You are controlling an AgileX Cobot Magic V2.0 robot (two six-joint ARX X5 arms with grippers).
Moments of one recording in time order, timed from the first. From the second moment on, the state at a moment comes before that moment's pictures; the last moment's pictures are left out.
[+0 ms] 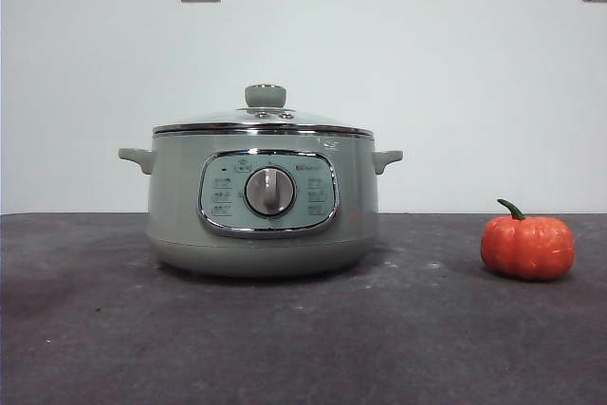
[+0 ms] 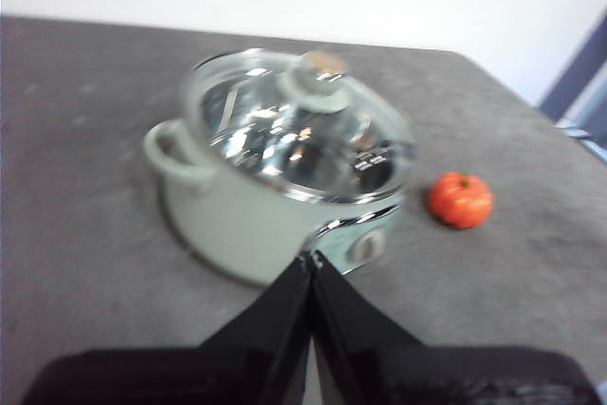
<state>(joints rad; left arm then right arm) 0.11 0.44 0.72 -0.63 0.65 -0.08 0.07 0.62 0.98 -0.95 -0.31 0.00</state>
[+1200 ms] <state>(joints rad) 0.08 0.54 0.91 -0.79 0.68 0.02 0.11 0.70 1.07 -1.01 -0.31 -0.07</state>
